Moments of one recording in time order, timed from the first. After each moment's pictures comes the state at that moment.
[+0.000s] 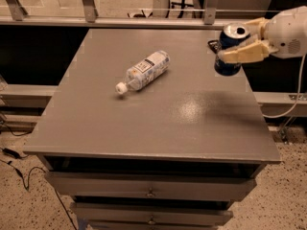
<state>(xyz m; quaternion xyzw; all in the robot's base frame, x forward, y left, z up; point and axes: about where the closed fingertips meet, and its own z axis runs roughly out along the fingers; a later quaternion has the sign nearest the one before) 0.574 -0.200 0.983 -0.51 0.67 0.21 0.50</state>
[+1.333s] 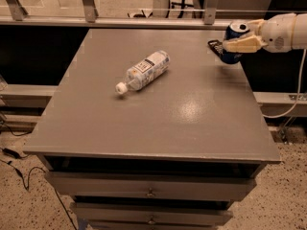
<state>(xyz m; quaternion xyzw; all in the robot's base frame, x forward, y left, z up) 0.698 -0.263 0.940 -0.43 0.70 0.19 0.54</state>
